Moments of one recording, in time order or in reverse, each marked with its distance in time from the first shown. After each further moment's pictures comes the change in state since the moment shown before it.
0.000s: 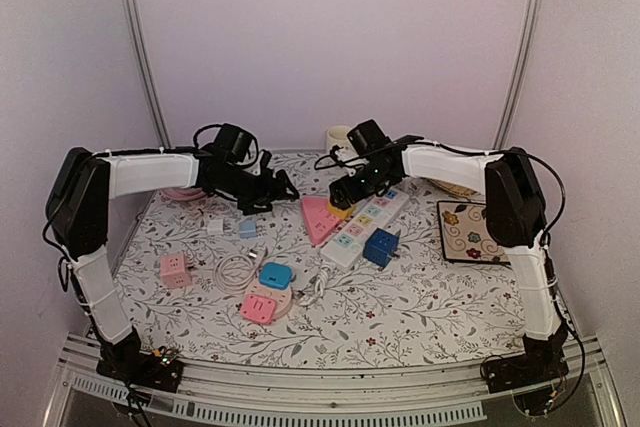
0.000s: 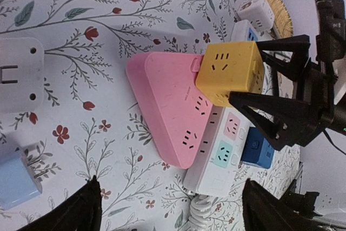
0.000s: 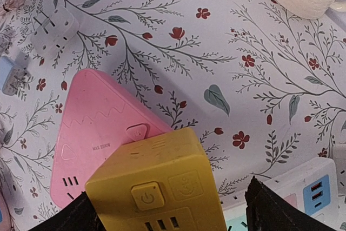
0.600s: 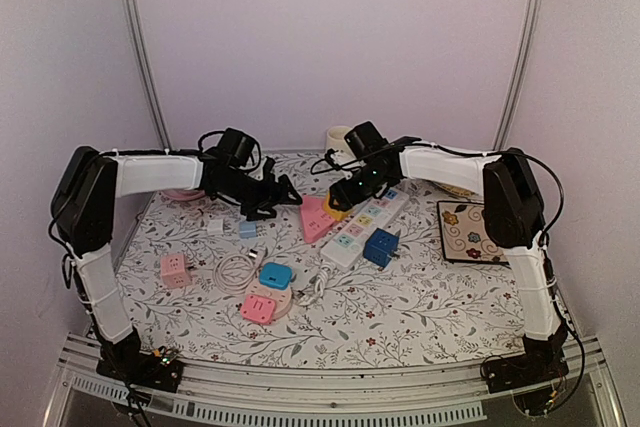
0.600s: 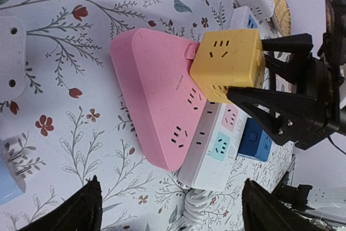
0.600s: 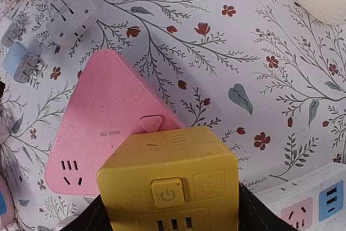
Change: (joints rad) left arm 0.000 0.031 0.000 0.000 0.069 -0.019; right arm 0.013 0.010 0.004 -0.008 -0.056 -0.023
